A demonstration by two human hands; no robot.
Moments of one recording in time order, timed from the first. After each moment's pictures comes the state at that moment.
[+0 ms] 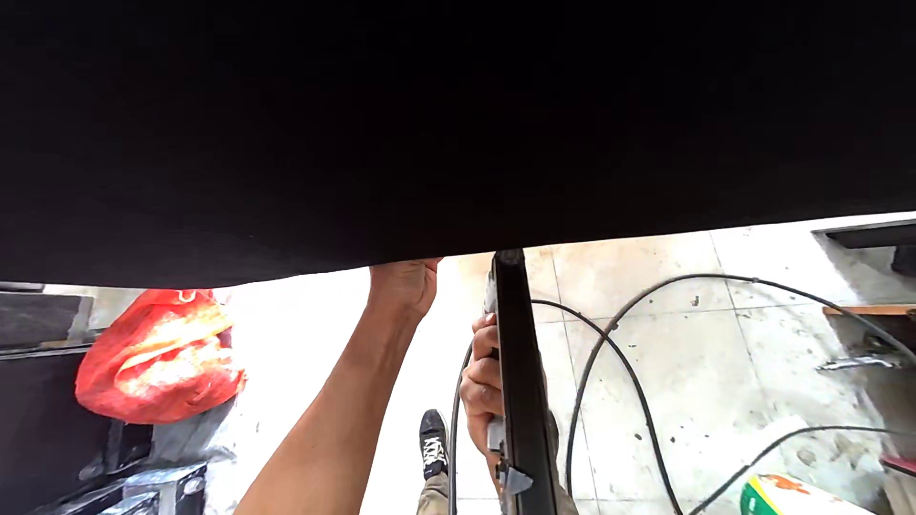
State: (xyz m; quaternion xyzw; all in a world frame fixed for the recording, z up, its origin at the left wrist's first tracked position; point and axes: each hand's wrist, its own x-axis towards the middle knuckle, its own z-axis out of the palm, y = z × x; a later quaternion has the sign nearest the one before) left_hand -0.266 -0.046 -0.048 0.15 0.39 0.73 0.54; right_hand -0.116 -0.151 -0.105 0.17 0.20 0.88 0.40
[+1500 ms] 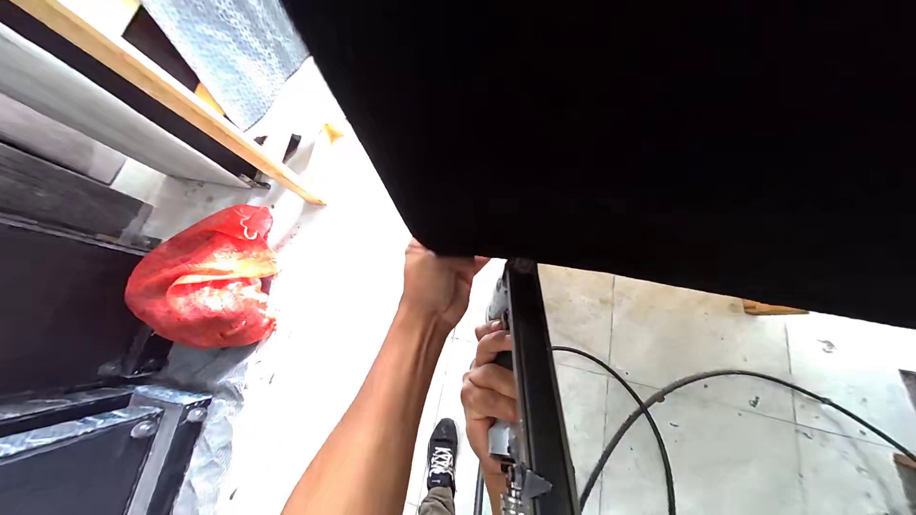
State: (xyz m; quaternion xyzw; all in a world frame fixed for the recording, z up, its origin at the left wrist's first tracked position) left_hand -0.436 -0.115 -0.038 0.03 0.34 0.79 0.51; right_hand -0.292 -0.196 -0.110 0.16 0.21 0.91 0.31
